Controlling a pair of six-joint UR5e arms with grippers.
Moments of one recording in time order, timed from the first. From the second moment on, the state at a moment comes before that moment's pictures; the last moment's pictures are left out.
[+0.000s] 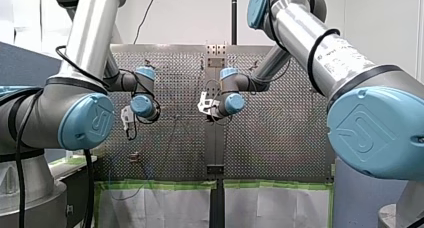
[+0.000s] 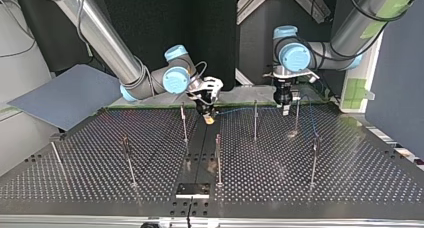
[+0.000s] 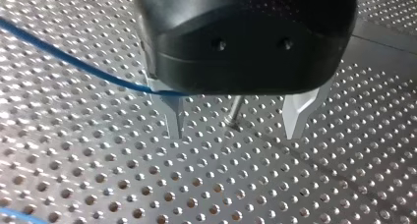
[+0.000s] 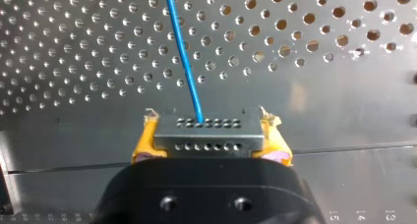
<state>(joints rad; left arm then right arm) -0.06 -1.89 -2.02 -2.52 -1.72 -1.79 2.27 -0.77 1.21 -0.21 1.48 1.83</state>
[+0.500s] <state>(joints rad) -0.06 -1.76 -2.15 -2.52 -1.81 -1.80 2.26 -0.77 1.21 -0.20 1.47 1.84</state>
